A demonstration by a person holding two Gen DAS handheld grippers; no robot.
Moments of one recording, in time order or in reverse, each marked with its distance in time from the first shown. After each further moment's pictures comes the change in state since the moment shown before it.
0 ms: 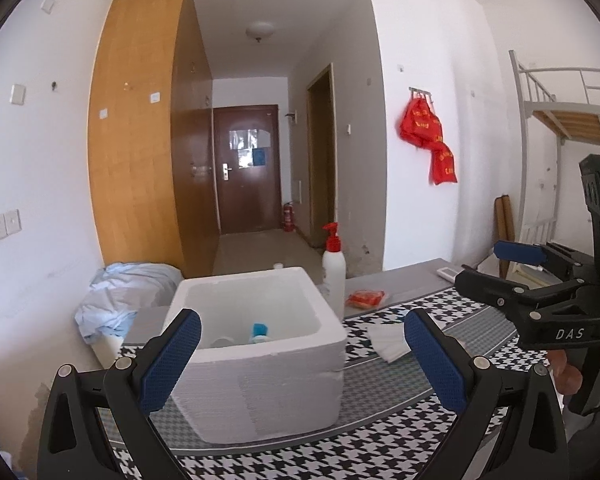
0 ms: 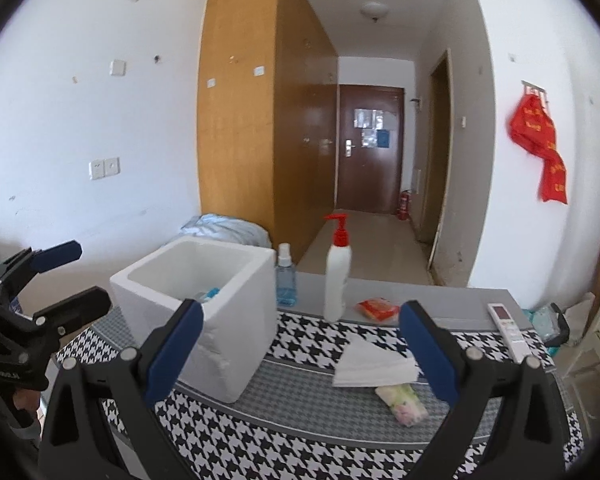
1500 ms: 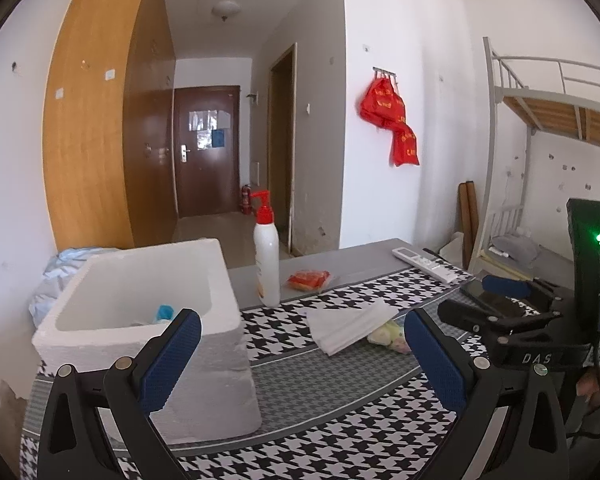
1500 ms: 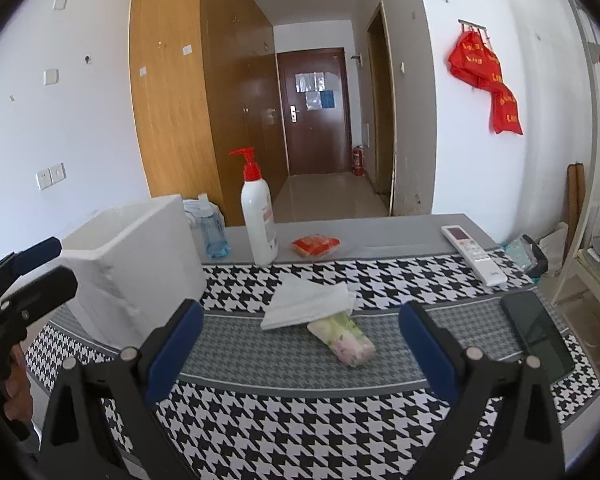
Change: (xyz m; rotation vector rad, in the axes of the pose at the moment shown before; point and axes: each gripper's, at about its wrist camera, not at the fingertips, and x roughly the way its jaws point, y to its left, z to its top) left arm 0.050 -0.051 -0.018 0.001 0.068 -0.155; right arm 0.013 -0.071 -0.062 0.170 0.118 -0.129
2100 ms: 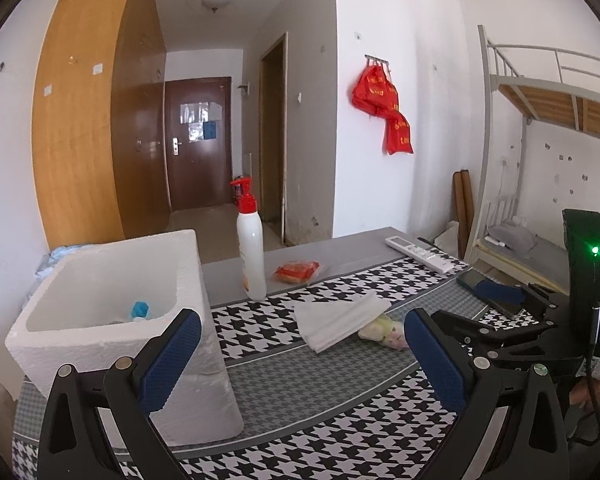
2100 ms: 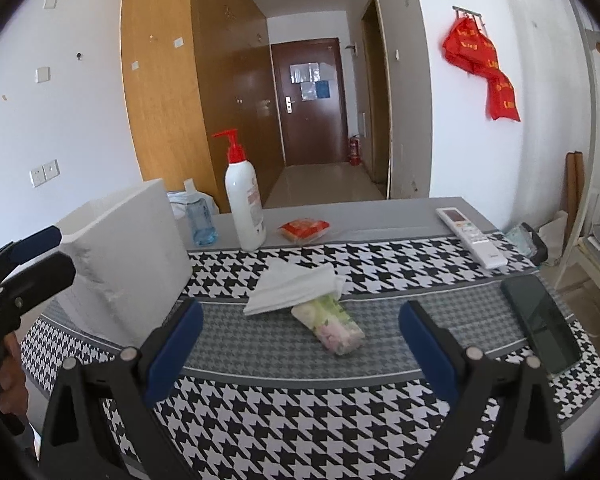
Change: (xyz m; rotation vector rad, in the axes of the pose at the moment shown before) left arm 0.020 -0.012 -0.003 0.020 0.035 -0.018; right arm 0.015 -0.018 -0.013 0.016 0.035 -0.005
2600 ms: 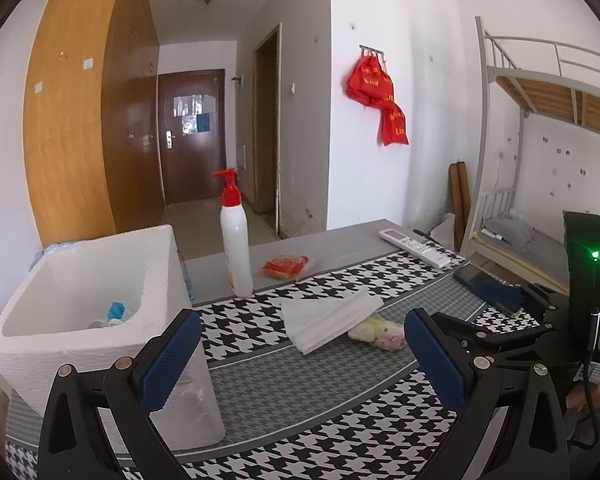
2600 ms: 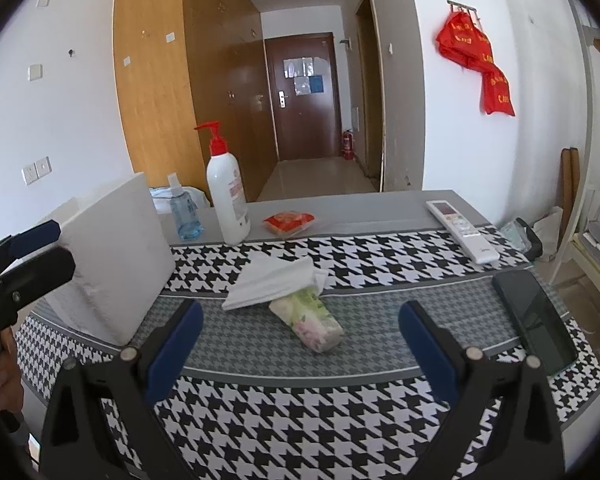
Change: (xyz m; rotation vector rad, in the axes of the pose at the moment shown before) left arm 0.022 -0.014 0.001 0.007 0.037 -0.016; right arm 0.008 -0.017 -0.003 -0.001 0.017 -0.025
